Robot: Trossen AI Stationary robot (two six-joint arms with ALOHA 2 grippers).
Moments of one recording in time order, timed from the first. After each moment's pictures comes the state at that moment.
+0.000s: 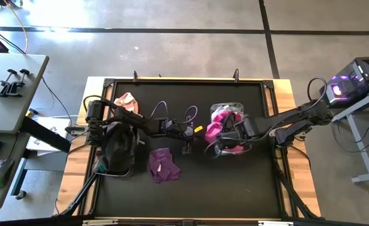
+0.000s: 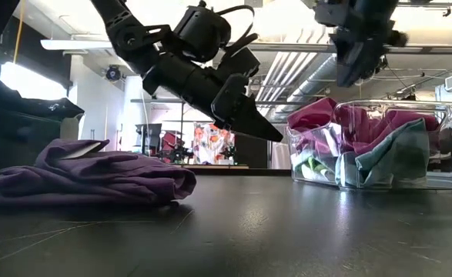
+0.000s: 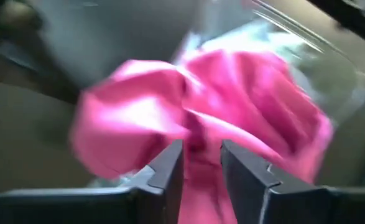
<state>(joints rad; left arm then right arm) 0.01 1.96 1.02 0.43 0.01 0.08 0.25 1.48 1.25 -1.21 0.52 1.13</state>
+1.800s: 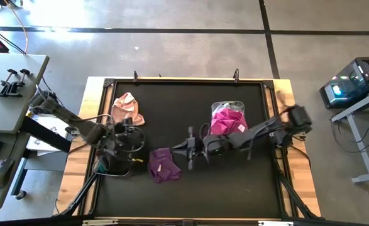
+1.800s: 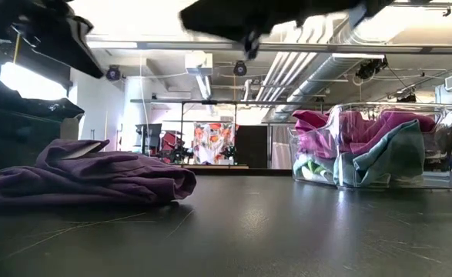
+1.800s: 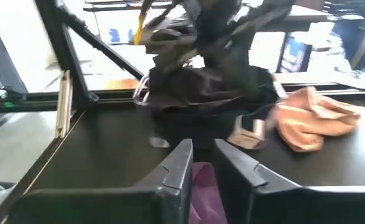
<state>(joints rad) -0.51 1.05 0.75 -0.72 -0.73 -0.31 0.25 1.75 1.01 0.54 0.23 0.08</state>
